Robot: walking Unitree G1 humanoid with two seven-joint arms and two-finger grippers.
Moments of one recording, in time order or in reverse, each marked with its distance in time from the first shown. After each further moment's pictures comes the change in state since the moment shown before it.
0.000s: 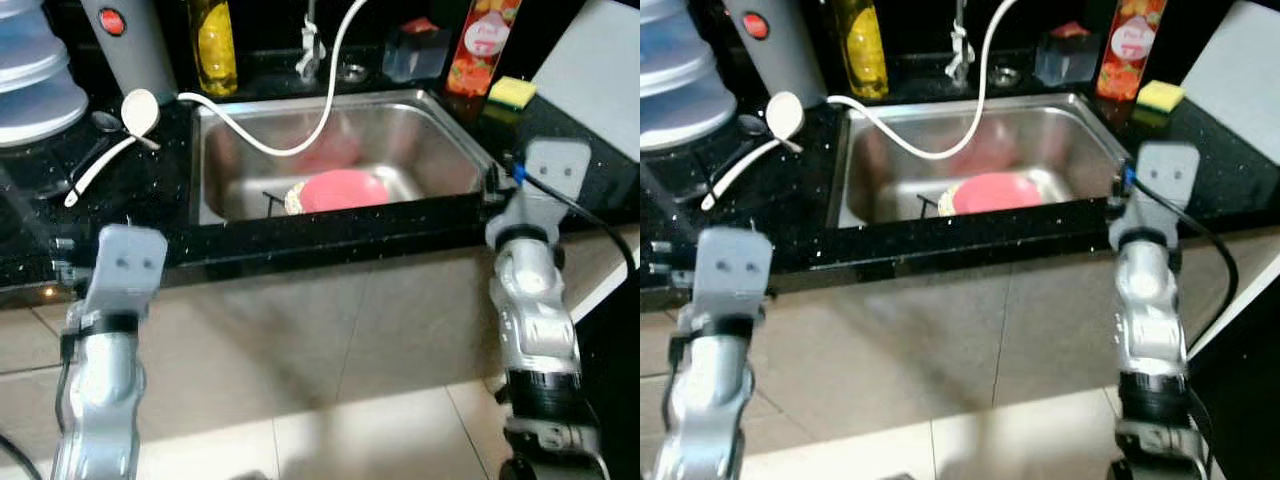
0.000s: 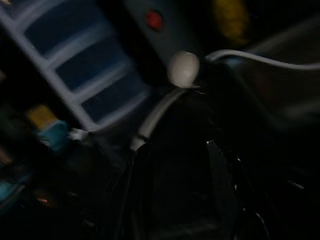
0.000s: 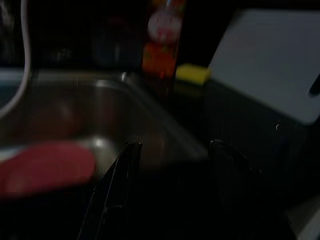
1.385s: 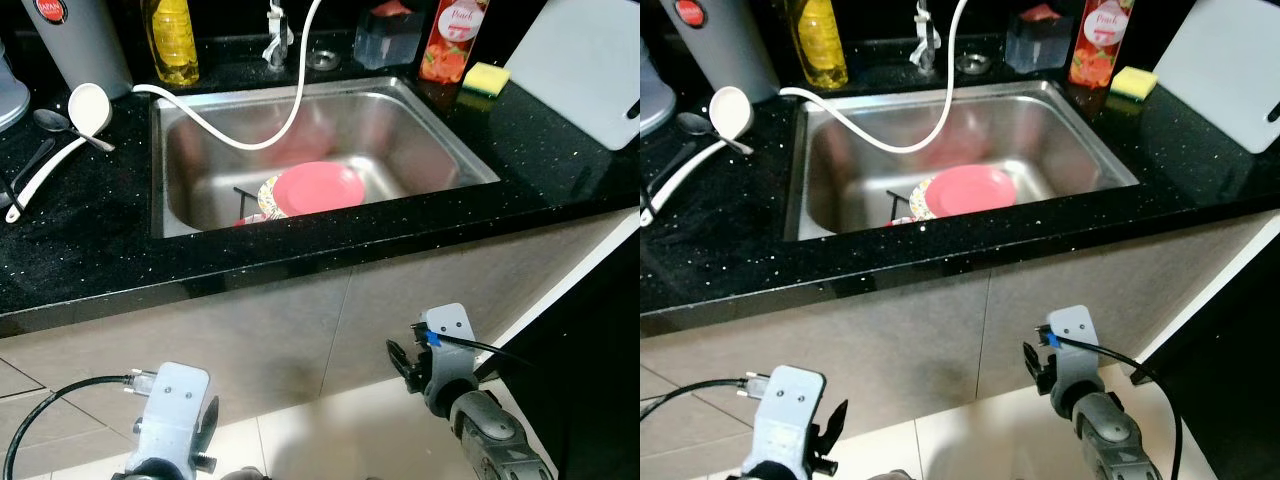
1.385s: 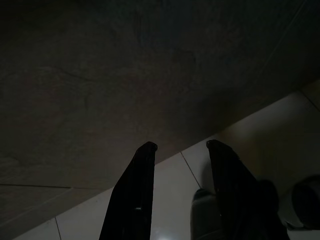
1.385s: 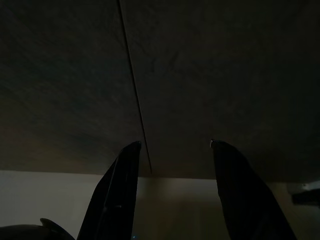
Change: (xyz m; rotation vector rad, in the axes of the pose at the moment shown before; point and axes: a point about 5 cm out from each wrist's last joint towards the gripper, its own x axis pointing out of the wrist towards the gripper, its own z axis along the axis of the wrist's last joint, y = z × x) left arm -0.101 -0.046 -0.060 -0.260 0.547 -0.480; right arm -0.130 0.049 -0.099 0.061 0.487 0.572
